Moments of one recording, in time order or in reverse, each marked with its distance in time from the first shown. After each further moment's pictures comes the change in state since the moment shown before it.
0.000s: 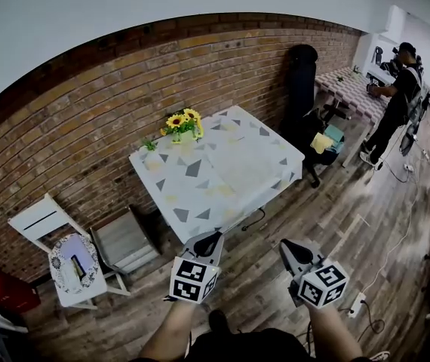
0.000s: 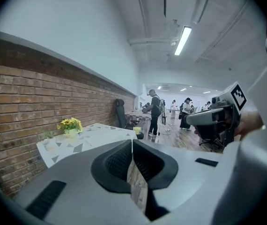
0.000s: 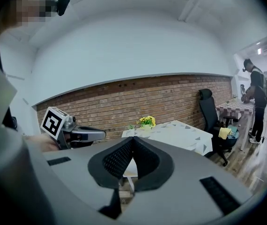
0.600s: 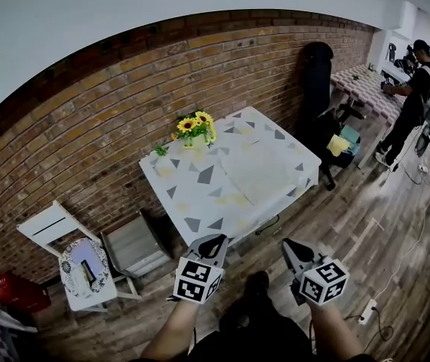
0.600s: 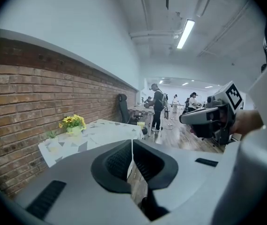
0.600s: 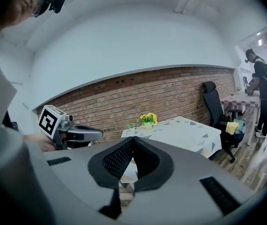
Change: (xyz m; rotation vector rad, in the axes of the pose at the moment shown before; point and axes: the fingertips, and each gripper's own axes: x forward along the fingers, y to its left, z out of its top) left arm 0.032 0.047 -0.008 0.013 0.072 0.016; right arm 0.072 -0.022 -0.005 0.044 0.033 0.041
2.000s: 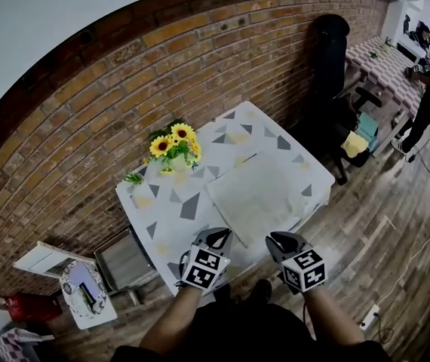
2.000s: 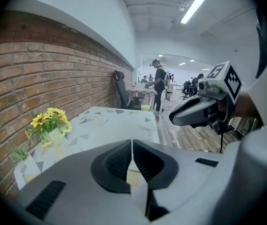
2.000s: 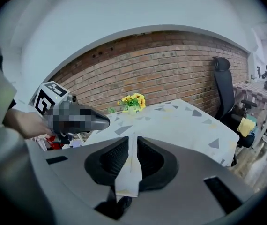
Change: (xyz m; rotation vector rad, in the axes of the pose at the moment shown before) left arm 0.248 0.094 0.009 0.089 0.268 -0.072; right arm 0.204 -0.169 0.000 -0.013 0.284 0.049
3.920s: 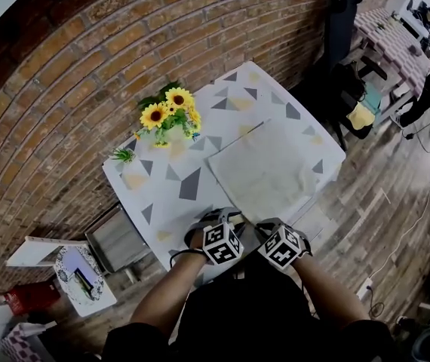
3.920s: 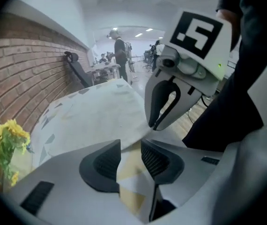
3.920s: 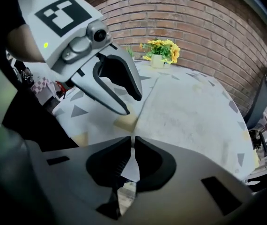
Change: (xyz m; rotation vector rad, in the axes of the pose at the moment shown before) left arm 0.084 -0.014 -0.097 0.471 0.271 -0.306; right arm 0.110 0.013 -0.128 -0.393 0.529 0.085
